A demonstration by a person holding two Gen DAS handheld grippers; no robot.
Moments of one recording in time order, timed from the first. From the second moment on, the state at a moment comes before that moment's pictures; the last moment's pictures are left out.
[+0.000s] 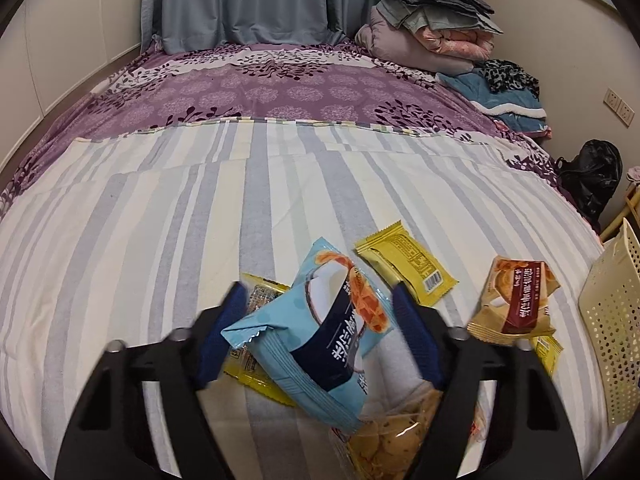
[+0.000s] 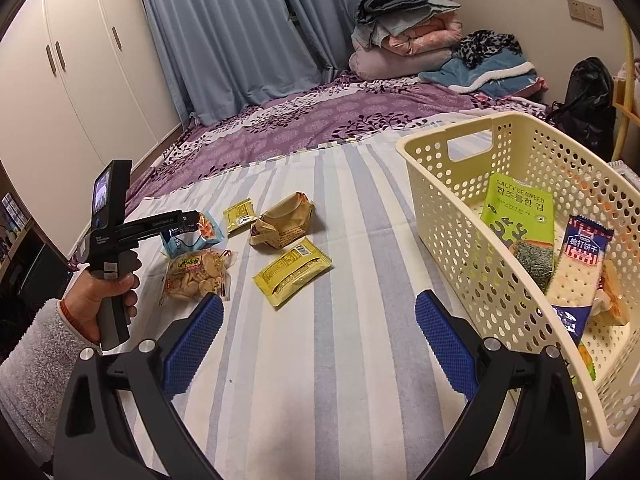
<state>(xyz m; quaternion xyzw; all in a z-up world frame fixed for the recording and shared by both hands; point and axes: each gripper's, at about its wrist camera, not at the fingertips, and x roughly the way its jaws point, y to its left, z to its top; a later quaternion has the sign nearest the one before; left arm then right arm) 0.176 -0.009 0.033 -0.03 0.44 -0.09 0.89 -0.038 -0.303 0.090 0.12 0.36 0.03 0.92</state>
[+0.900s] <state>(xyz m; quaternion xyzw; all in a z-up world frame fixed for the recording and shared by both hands) 0.106 0.066 0.097 -0.07 0.37 -0.08 0.93 0.038 -0.206 0.068 0.09 0.40 0.13 0.90</state>
